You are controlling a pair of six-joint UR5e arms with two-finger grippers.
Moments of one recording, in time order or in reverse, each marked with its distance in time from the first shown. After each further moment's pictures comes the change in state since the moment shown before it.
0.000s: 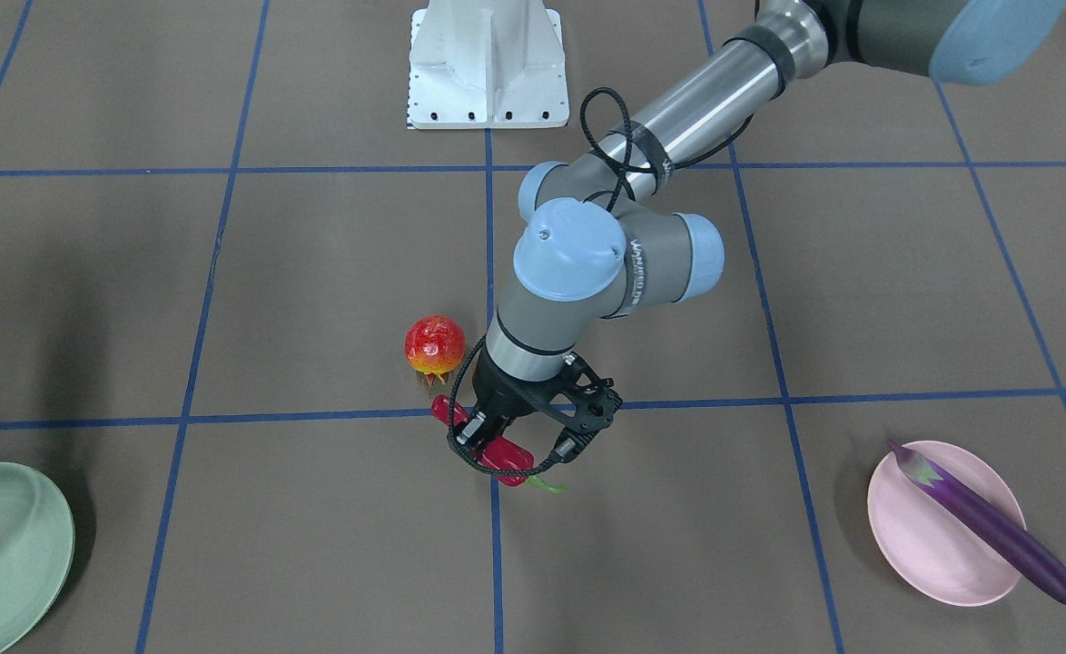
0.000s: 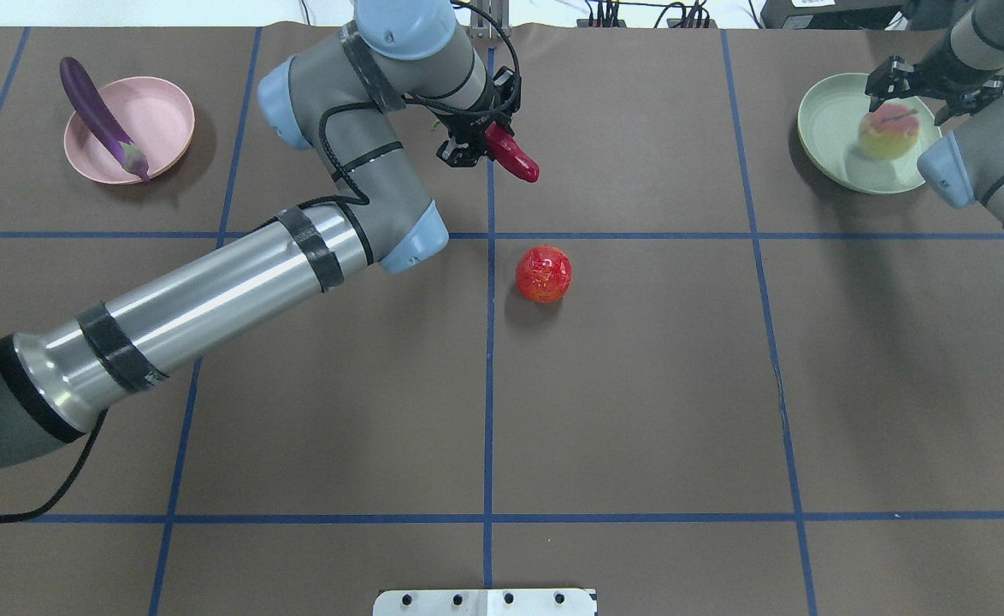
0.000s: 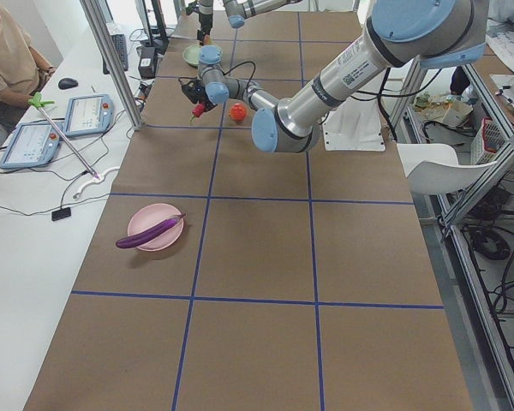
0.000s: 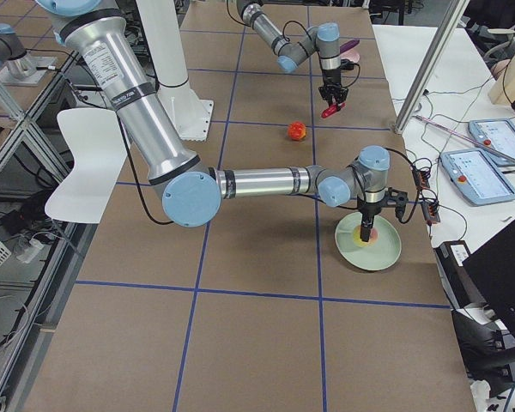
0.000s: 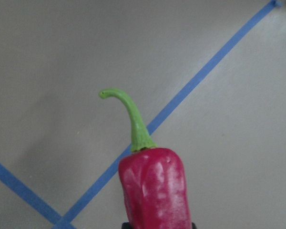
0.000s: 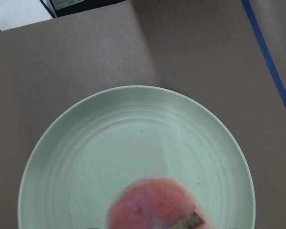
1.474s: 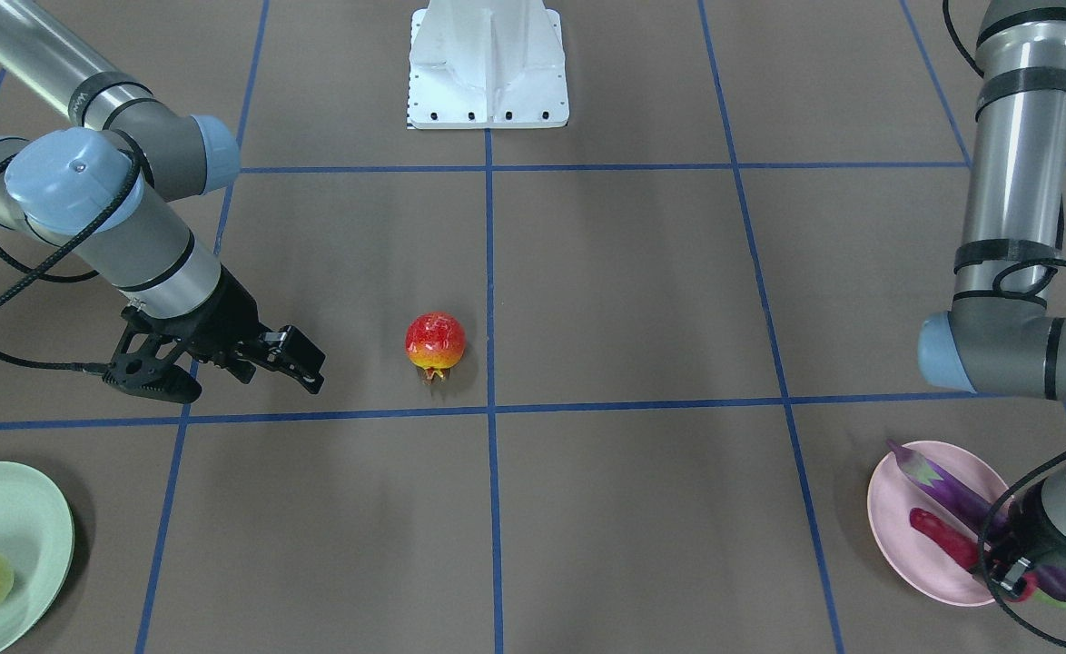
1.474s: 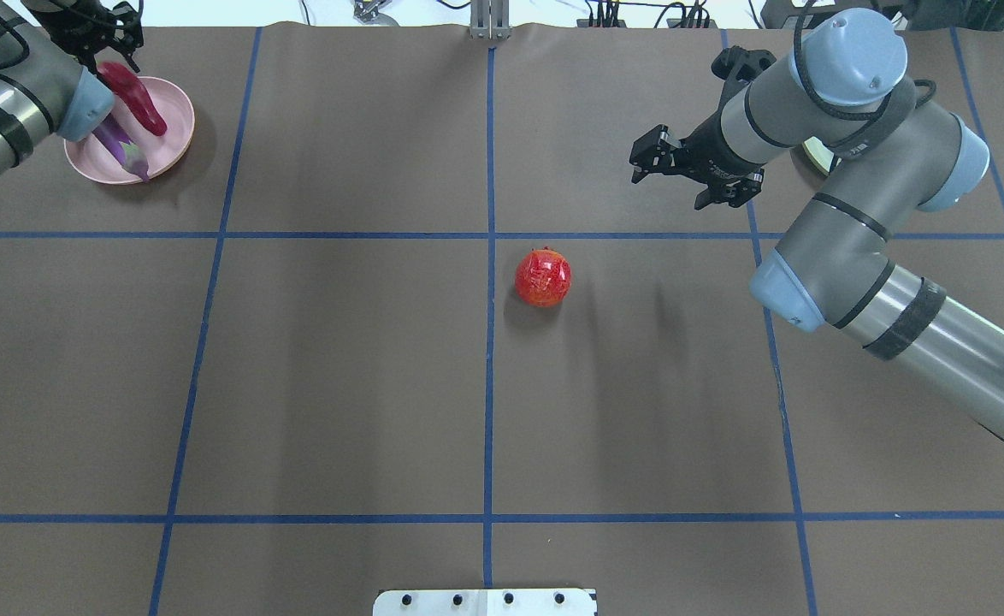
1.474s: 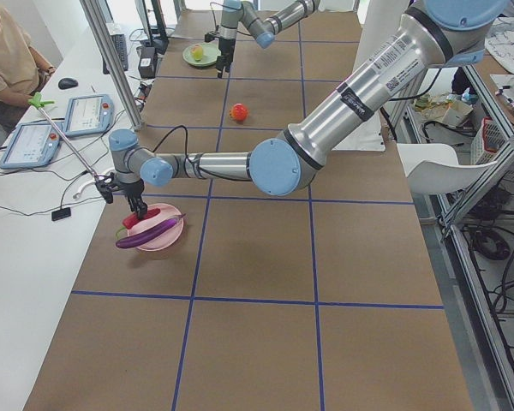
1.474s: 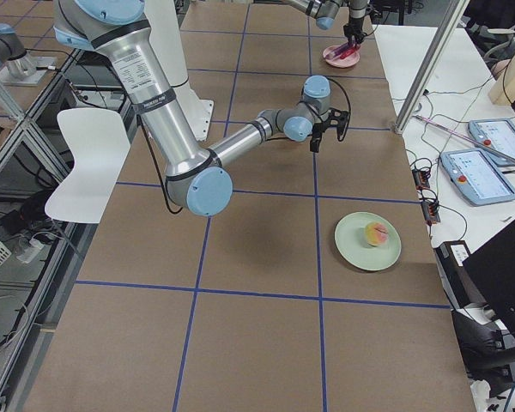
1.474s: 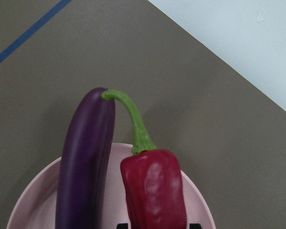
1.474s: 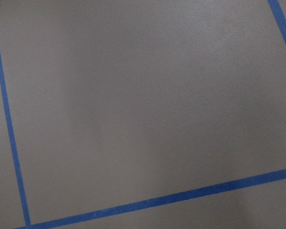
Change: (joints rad) left arm -0.376 0.243 0.257 0.082 -0.074 0.688; right arm -0.353 0.005 0.463 -0.002 0.038 0.505
